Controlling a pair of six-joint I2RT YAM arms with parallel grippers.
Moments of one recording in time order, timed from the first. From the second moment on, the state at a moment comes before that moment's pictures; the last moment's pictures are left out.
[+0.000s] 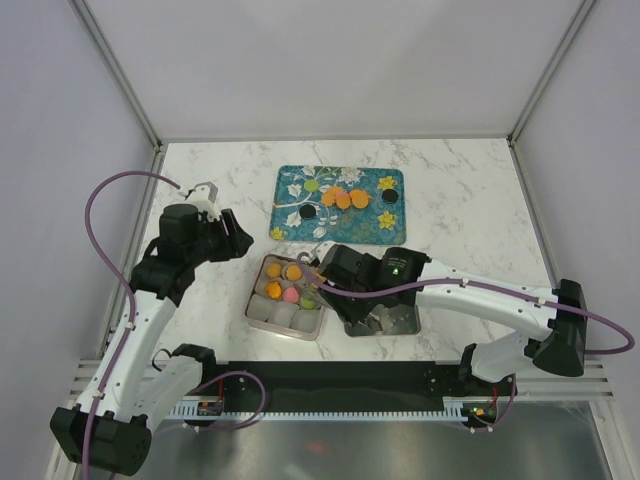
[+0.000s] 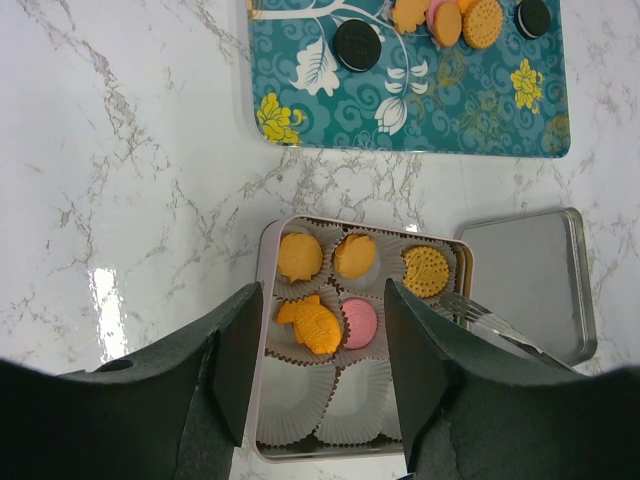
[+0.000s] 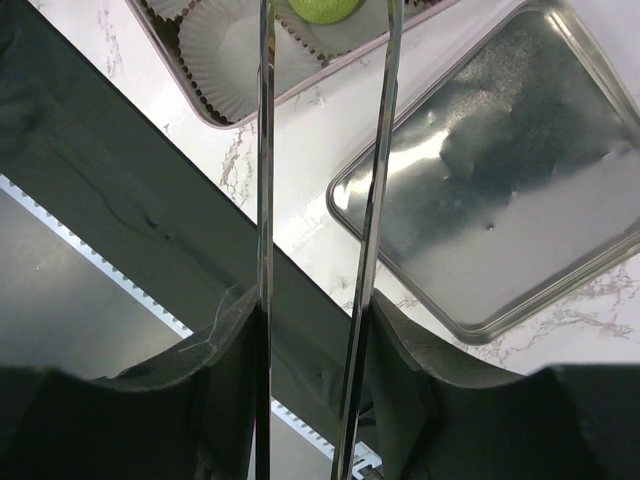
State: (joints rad) left arm -0.19 0.86 0.86 -0.57 0.16 -0.33; right arm 1.18 1.42 1.28 -0.98 0.08 0.37
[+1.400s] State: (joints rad) left arm -0.26 0.84 0.86 -0.57 0.21 -0.33; right arm -0.04 1.84 1.22 -0.44 0.16 0.38
